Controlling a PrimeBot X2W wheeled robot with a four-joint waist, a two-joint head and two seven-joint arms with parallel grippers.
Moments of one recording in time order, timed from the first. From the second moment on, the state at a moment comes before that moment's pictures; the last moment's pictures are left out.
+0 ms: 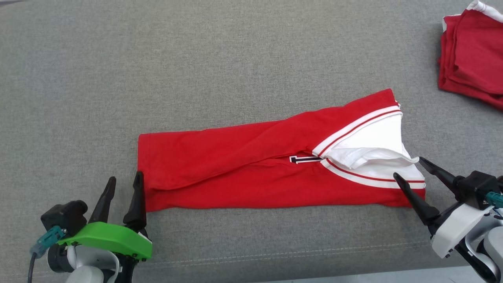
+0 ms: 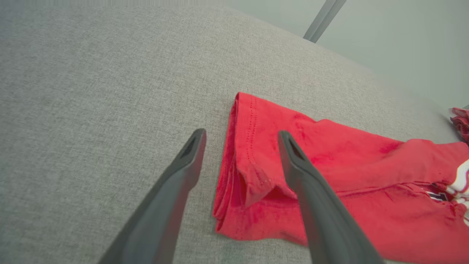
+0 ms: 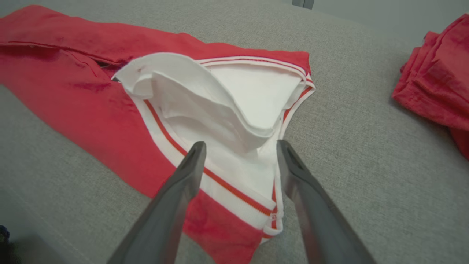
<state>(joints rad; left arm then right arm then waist) -0.05 0.18 -0.26 0.12 -0.71 0.09 -0.15 -0.11 -0.62 0.53 0.20 0.43 0.12 -0.25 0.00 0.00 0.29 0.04</state>
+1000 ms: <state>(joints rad) -0.05 0.12 -0.30 0.04 -0.66 0.11 -0.19 -0.21 -0.54 0.41 0.33 0.79 0.12 -0.07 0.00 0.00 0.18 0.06</state>
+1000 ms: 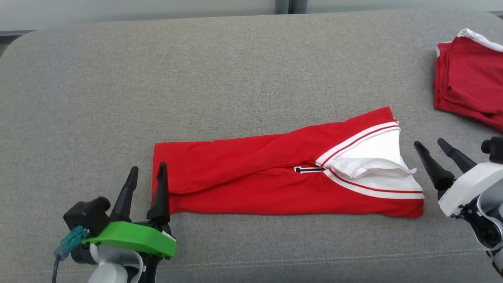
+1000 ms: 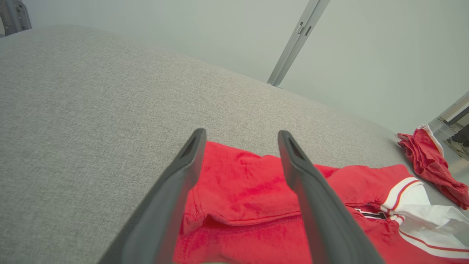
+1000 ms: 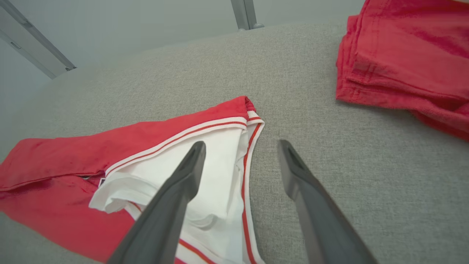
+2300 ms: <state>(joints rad) -0.03 0.10 -0.31 0.02 -0.65 0.11 -0.20 -0.40 -0.53 0.48 0.59 0.93 0.12 0.43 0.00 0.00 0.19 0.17</state>
